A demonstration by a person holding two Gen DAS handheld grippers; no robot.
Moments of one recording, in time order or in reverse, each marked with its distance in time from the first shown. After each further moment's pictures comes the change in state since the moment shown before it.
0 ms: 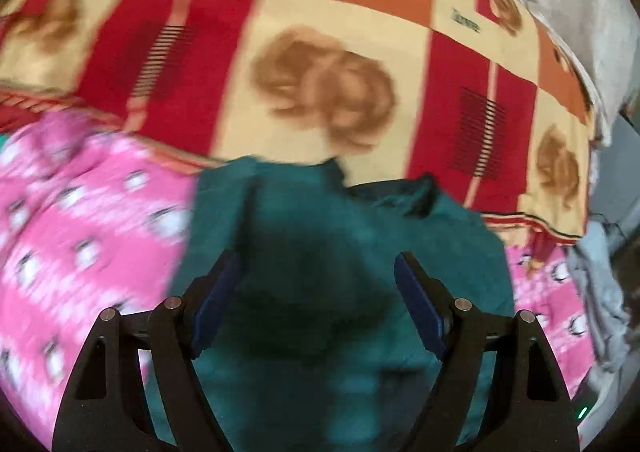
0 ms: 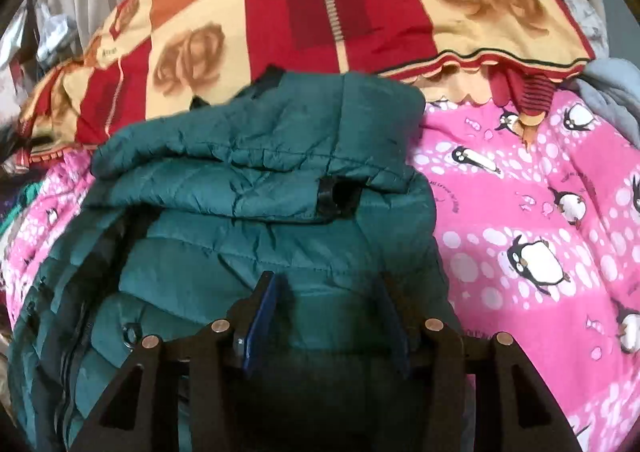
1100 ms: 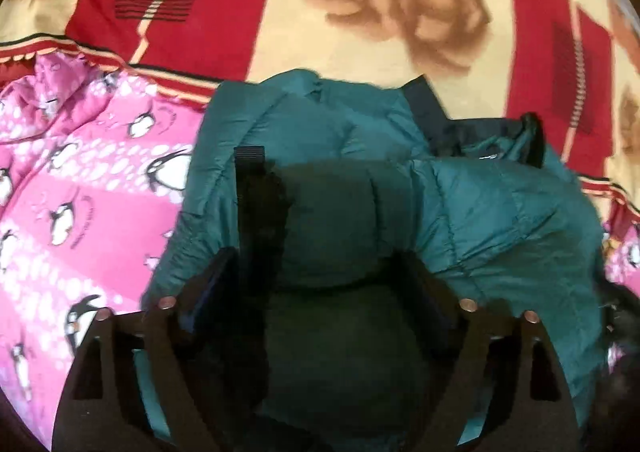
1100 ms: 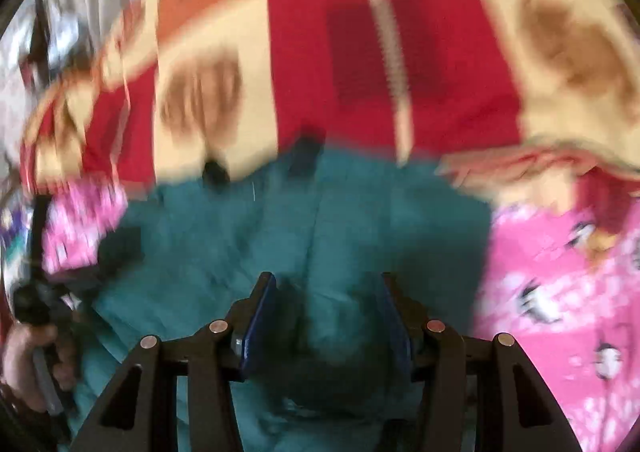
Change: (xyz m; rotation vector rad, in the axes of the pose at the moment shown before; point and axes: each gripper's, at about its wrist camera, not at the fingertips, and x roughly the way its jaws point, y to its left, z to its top) left arm 0.095 0.054 -0.036 0.004 0.097 0.153; right arm 0.099 0.025 0.110 -0.153 0.123 0.056
